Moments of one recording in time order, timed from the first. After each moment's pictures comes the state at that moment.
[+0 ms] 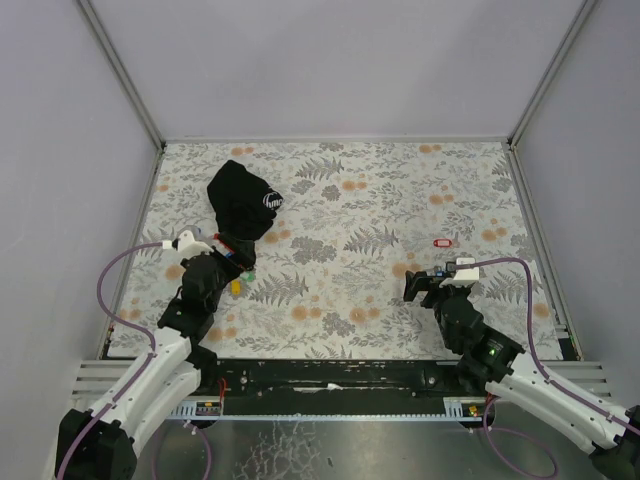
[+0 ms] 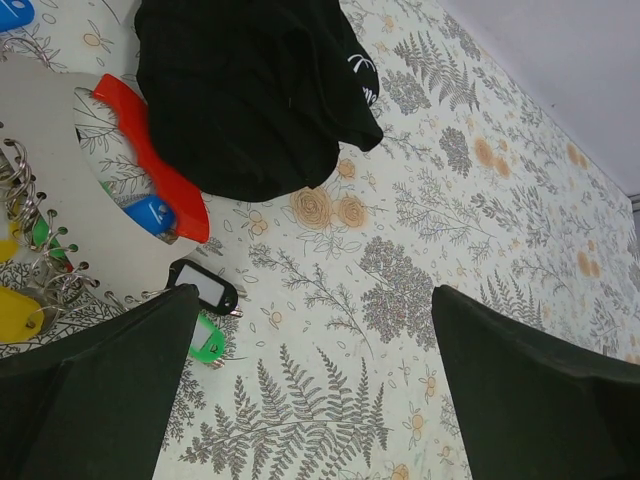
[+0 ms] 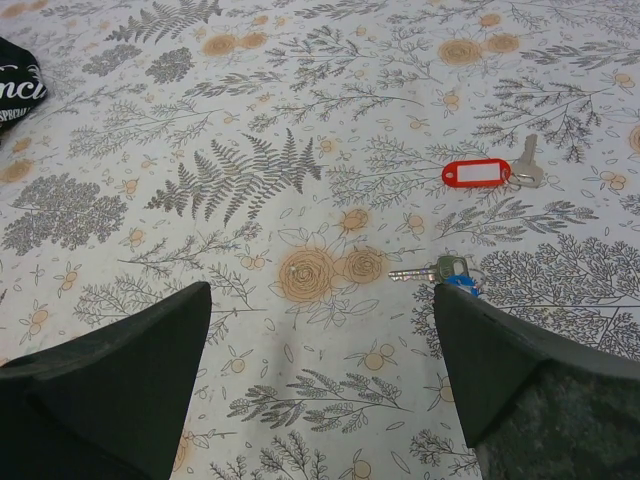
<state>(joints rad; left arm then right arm) -0.32 0.67 0.28 0.05 -0.28 -0.76 0.88 0.32 0.13 -0.08 0.76 0.36</state>
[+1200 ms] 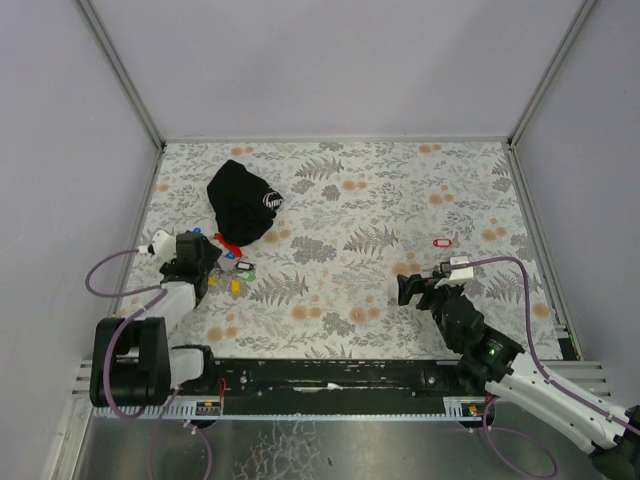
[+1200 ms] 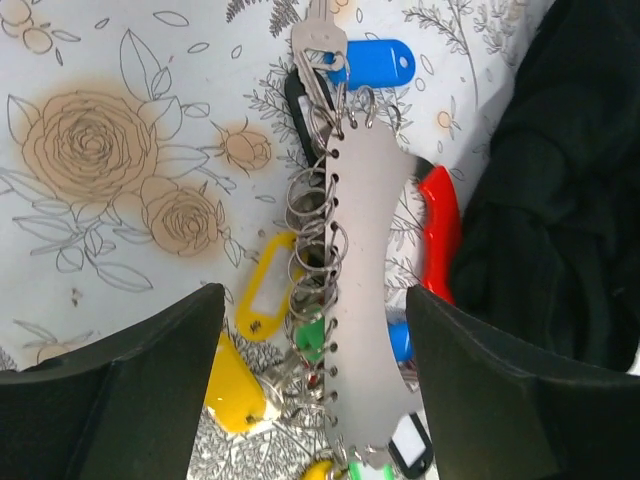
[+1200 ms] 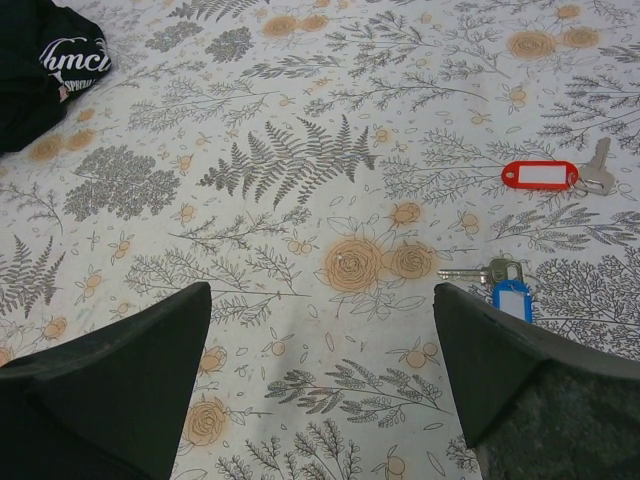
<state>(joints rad) 0.04 1.18 0.37 0.10 -0.36 -0.88 0.88 0.31 0.13 -0.06 0.64 0.35</state>
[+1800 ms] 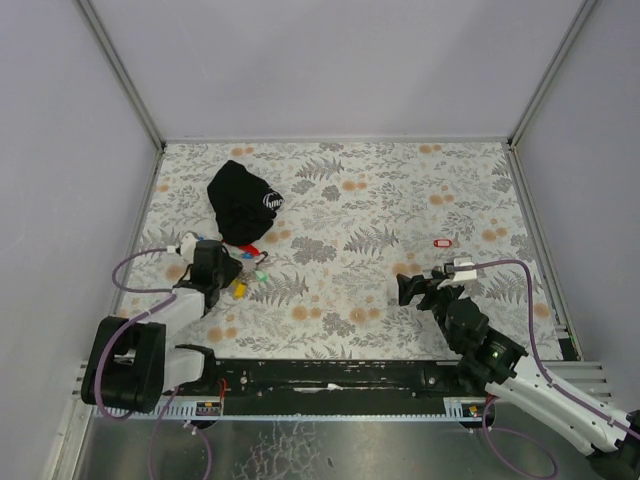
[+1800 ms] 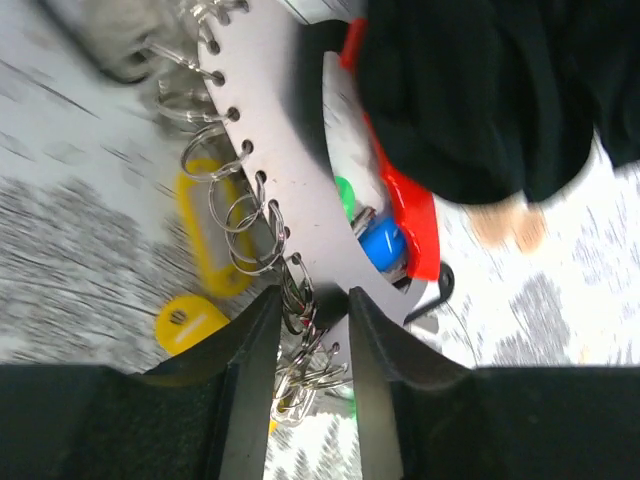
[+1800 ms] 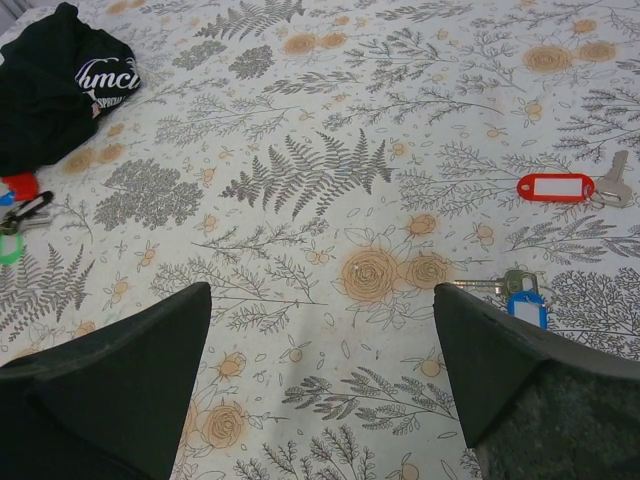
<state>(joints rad) -0.08 1.22 0.33 0.14 -0.16 -0.93 0.88 0.26 0.13 -0.06 0.61 0.35</state>
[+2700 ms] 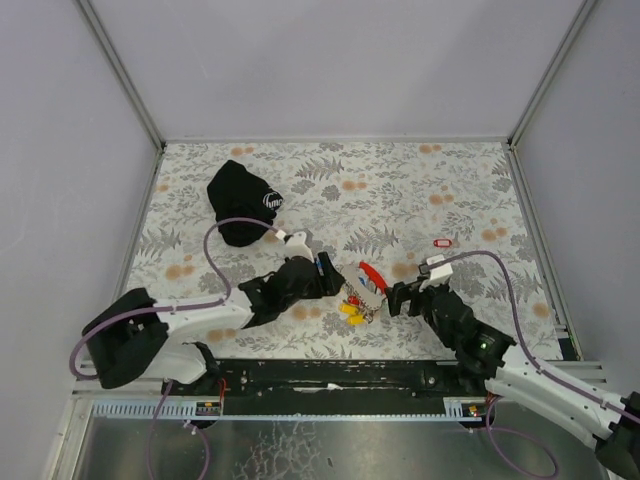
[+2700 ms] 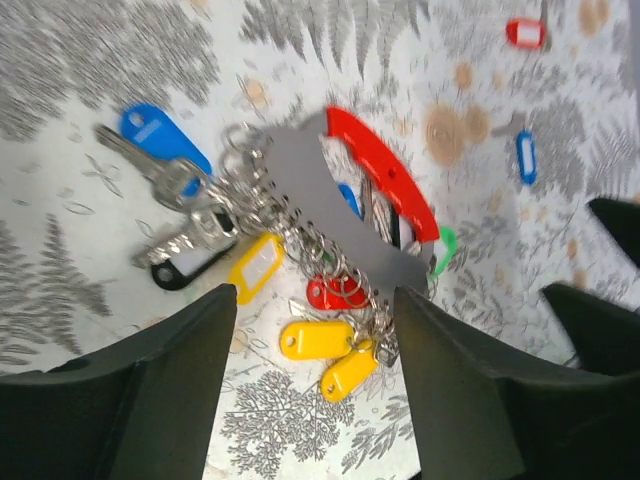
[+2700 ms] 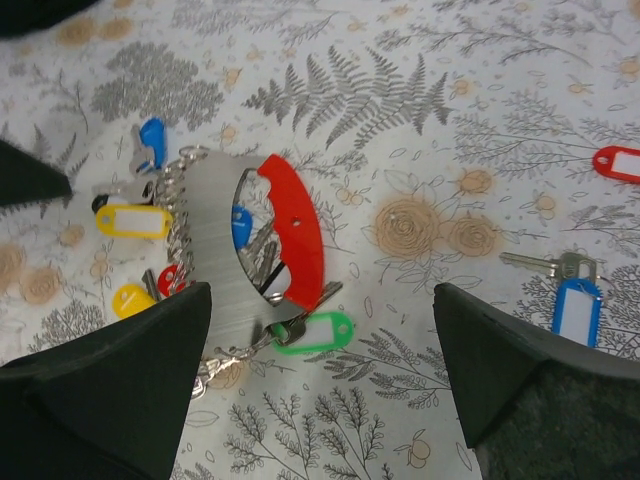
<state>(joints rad) -0.97 1.39 0.58 0.20 -0.27 -0.90 0.88 0.42 0.13 -0.03 0.47 0.30</state>
